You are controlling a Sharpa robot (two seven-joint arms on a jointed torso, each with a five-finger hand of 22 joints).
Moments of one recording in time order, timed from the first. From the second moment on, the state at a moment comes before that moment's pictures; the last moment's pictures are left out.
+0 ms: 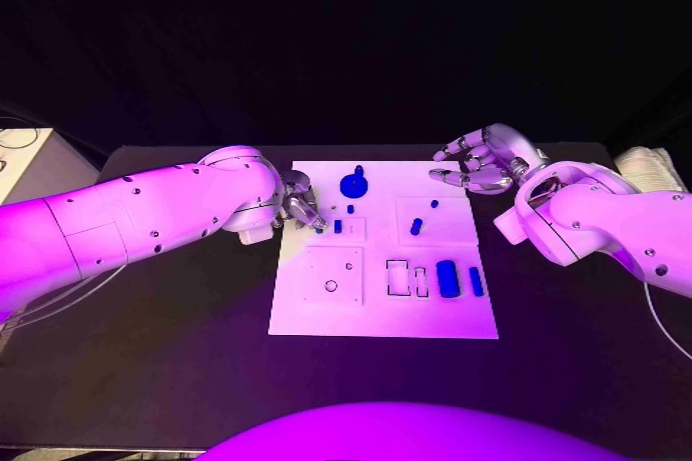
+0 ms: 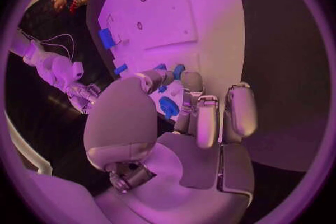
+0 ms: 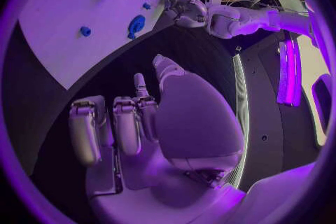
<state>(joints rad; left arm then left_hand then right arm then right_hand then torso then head) 1.30 -0.62 -0.11 1.31 -1.04 0.13 -0.52 1.15 -0.25 0.68 0.22 0.53 0.86 0.07 0.78 0.81 1.15 0.00 1.07 0.62 1.47 -0.06 1.55 1.31 0.09 1.33 0.05 1.45 1.25 1.32 -0.92 -0.16 1.60 -0.87 -0.56 -0.04 1.40 -0.17 0.20 0.29 0.24 0.92 0.16 0.17 0.35 1.46 0.07 1.49 1.31 1.47 0.00 1.56 1.31 0.01 1.47 0.10 1.56 1.31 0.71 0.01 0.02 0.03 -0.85</state>
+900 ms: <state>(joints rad) 1.30 -0.62 -0.11 1.29 -1.04 0.13 -0.51 1.04 -0.23 0.46 0.27 0.48 0.88 0.05 0.74 0.79 1.12 -0.01 1.06 0.60 1.47 -0.06 1.54 1.31 0.09 1.30 0.05 1.41 1.20 1.32 -0.92 -0.16 1.60 -0.87 -0.56 -0.04 1.39 -0.17 0.21 0.28 0.24 0.92 0.16 0.17 0.34 1.46 0.07 1.49 1.31 1.47 0.00 1.55 1.31 0.01 1.47 0.10 1.56 1.31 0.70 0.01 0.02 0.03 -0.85</state>
